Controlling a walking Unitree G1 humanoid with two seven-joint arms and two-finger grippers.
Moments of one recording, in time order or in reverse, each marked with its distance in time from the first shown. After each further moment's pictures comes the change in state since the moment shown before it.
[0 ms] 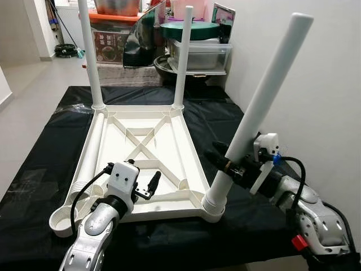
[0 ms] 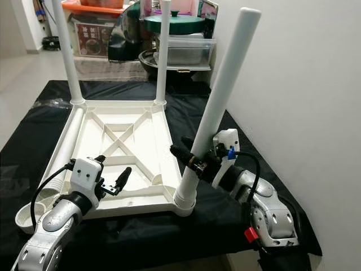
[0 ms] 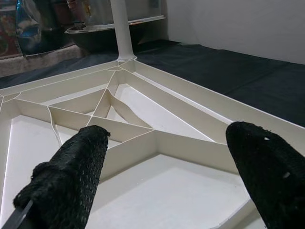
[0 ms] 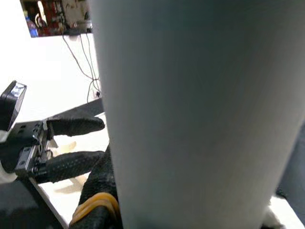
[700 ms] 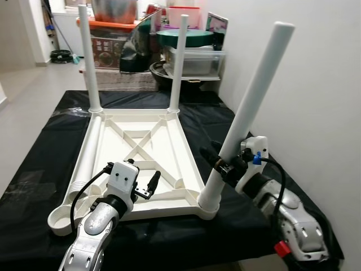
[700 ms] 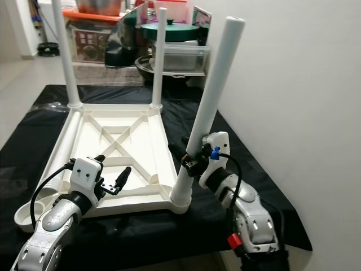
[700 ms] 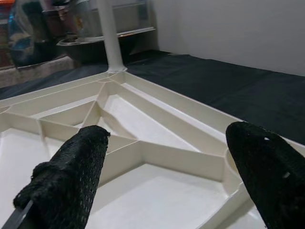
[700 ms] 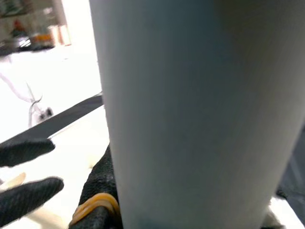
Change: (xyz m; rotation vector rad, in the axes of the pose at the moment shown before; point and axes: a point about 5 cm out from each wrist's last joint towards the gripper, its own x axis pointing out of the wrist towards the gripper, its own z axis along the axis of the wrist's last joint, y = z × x) left arm 0.001 0.000 0.001 0.004 -0.005 -0.002; right arm 0.020 0.008 -0.018 0.084 -0.035 -0.296
